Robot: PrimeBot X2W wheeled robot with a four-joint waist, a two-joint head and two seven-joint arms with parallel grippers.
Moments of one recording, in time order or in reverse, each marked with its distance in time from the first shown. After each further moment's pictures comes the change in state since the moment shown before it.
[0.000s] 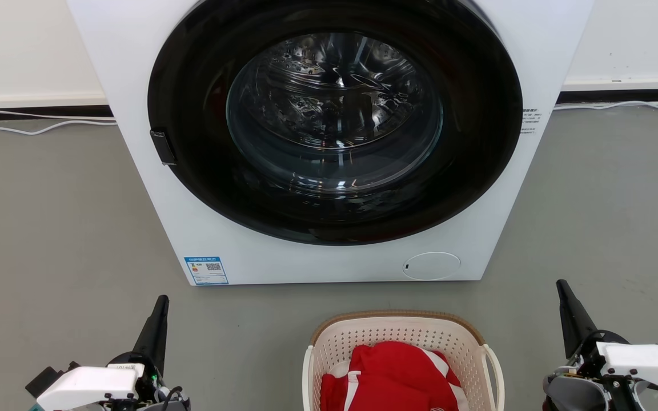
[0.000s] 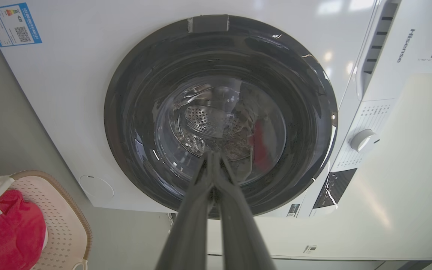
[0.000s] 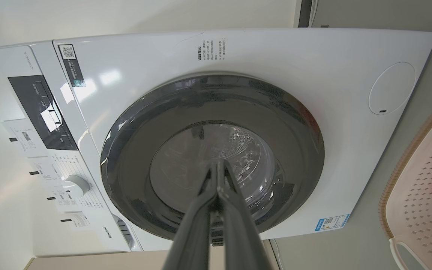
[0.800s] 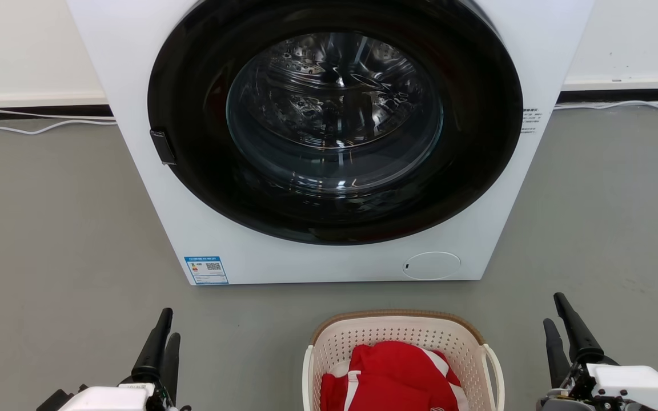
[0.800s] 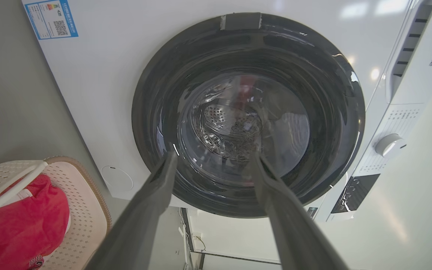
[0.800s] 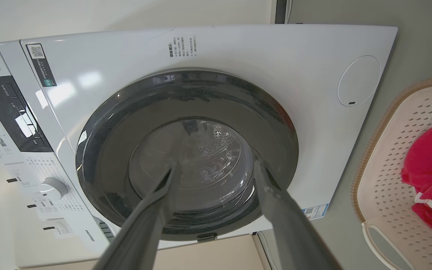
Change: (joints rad) left arm 0.042 -0.009 -0.020 0.033 0.002 0.006 -0.029; right arm 0.046 0.008 0.018 0.025 -0.001 -0.001 -0.009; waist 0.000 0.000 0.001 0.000
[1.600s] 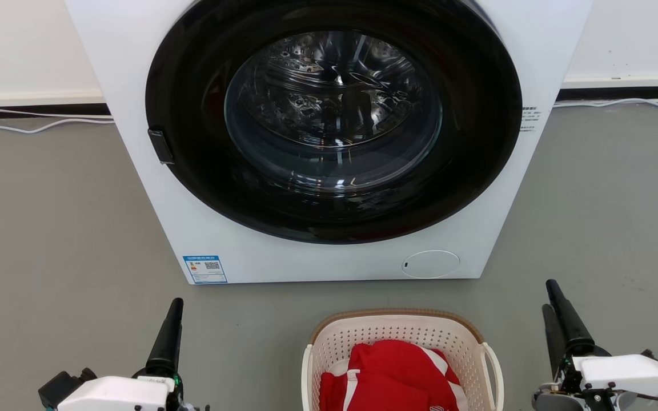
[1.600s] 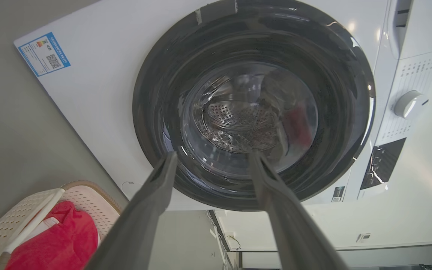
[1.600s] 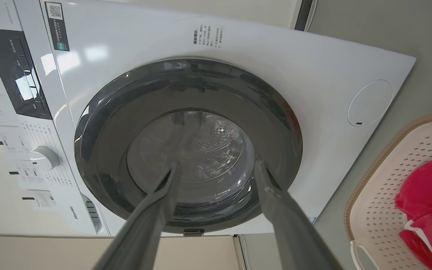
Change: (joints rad) left arm 0.000 0.002 -0.046 -0.050 0.203 0.000 -0.071; right arm 0.000 -0.039 0.089 -0.063 -0.109 0.000 -0.084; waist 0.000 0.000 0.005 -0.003
